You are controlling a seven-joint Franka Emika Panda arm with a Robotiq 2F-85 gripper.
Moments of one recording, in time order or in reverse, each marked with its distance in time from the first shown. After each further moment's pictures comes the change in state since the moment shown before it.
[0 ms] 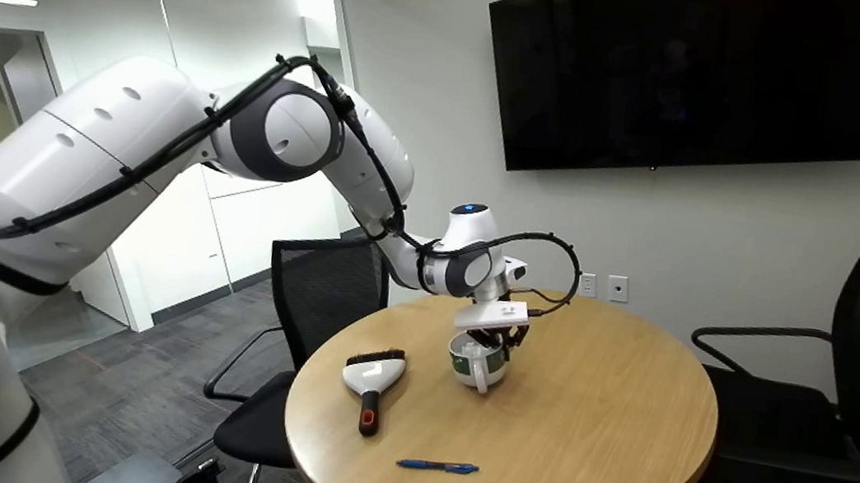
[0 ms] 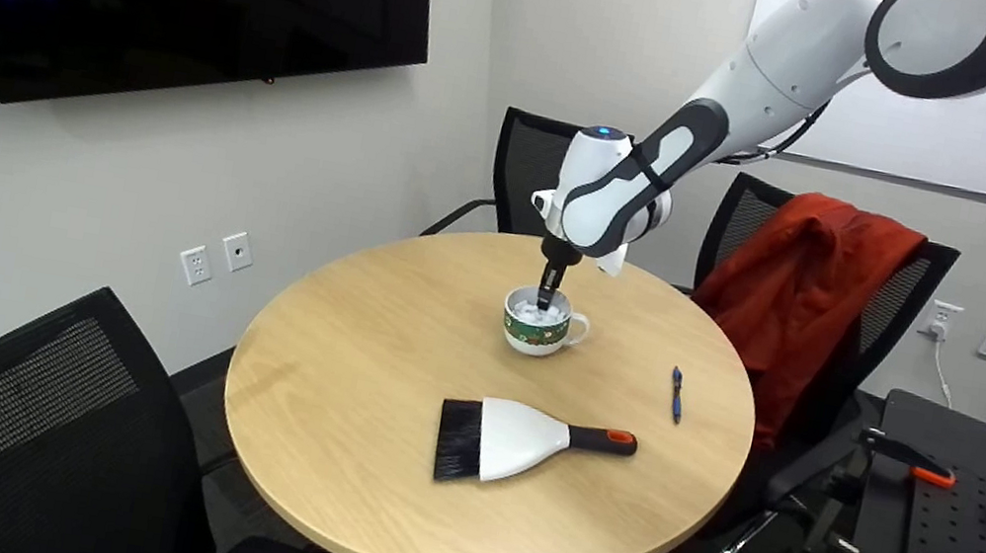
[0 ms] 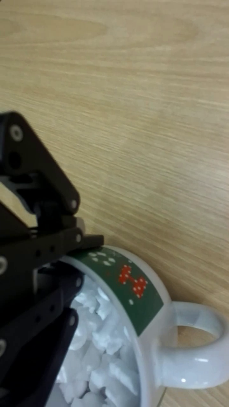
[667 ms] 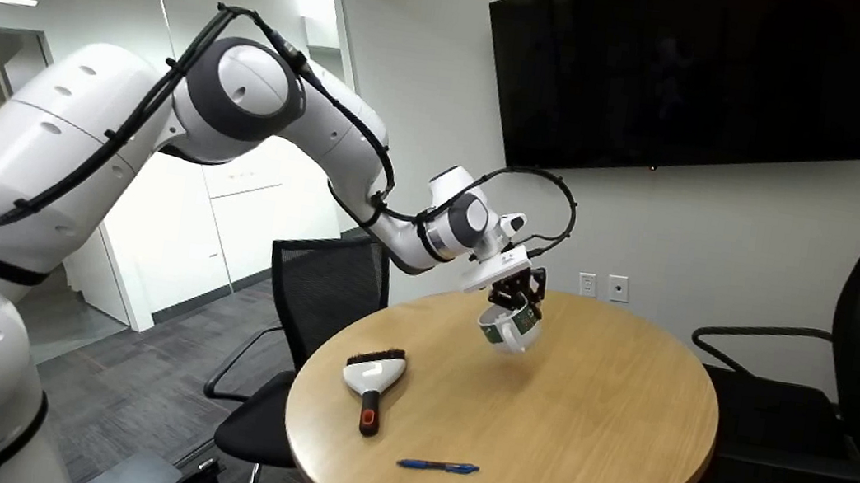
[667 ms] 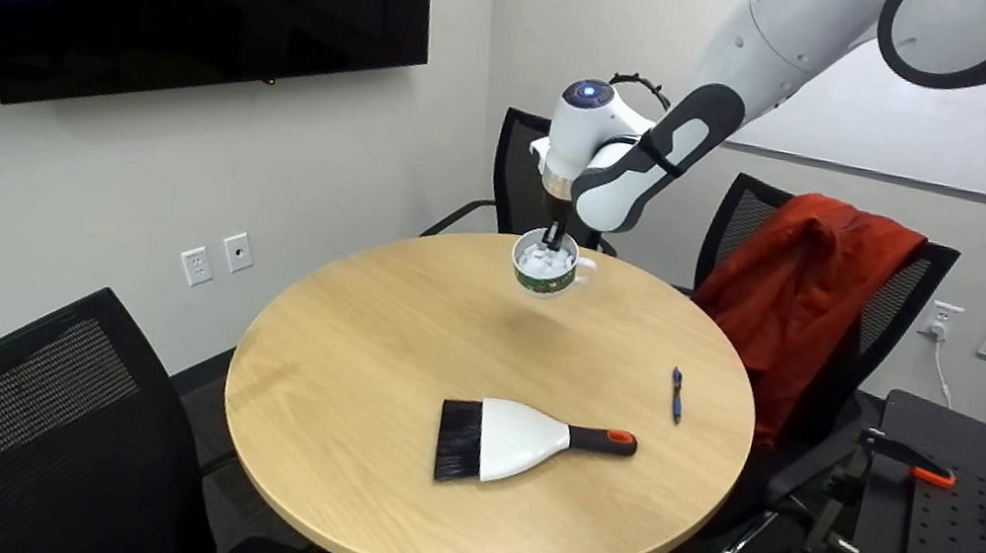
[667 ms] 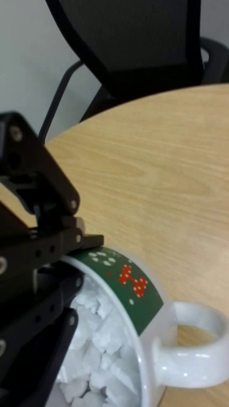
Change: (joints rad) arm 0.258 -0.092 -0.332 0.001 -0.261 0.005 0.344
